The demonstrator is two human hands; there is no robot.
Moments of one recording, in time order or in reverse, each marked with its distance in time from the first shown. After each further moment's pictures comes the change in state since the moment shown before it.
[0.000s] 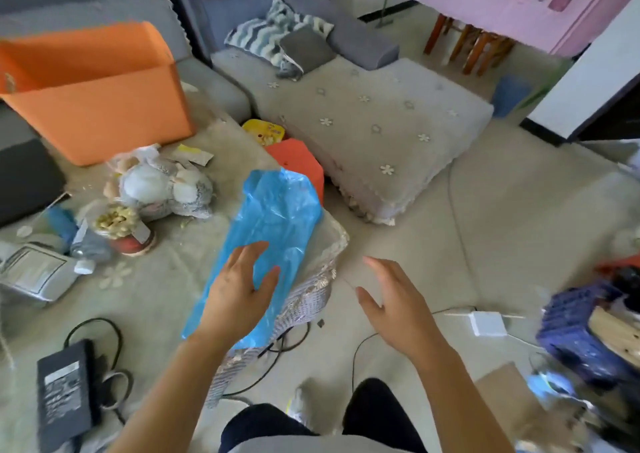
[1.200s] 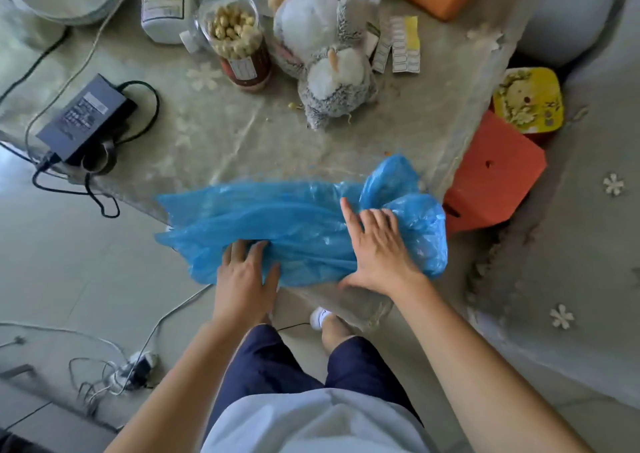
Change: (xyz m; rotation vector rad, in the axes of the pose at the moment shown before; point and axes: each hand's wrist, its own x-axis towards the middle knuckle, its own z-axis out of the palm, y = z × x) left_hand 0.084 -0.036 0.197 0.119 0.347 -1.250; right_hand 0.370 0.025 0.169 -0.691 -0.853 -1.265
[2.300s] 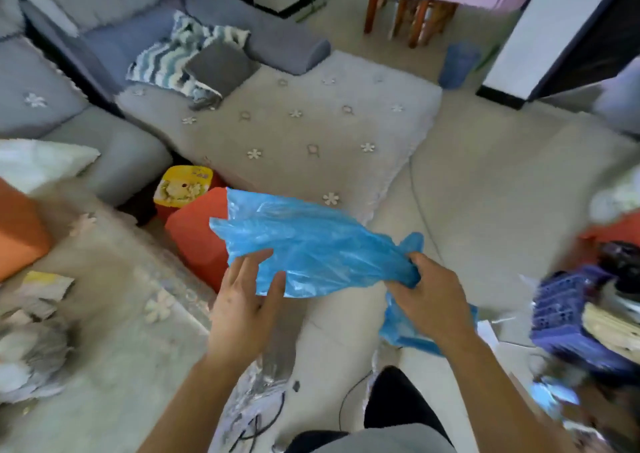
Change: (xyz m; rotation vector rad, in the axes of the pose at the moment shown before) left_hand -0.146 0.233 -0.047 -0.155 -0.378 1.437; right_hand -0.401 -0.129 0.011 0.918 1.058 1.660
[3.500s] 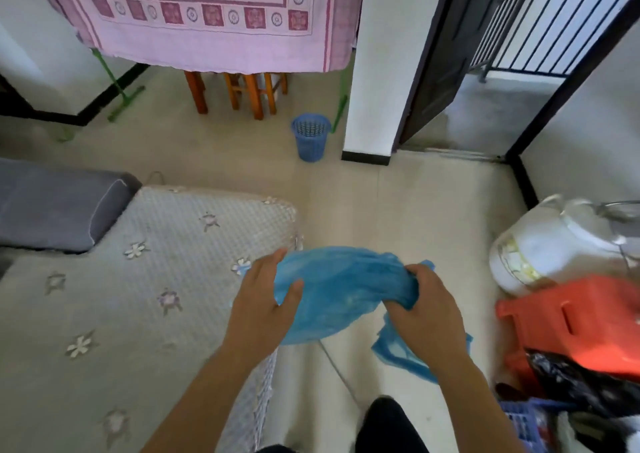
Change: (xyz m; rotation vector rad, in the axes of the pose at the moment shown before) left_hand 0.719 0.362 0.512 -0.122 -0.445 0.276; right_hand 0.700 0.239 -0.338 0.030 0.366 0.404
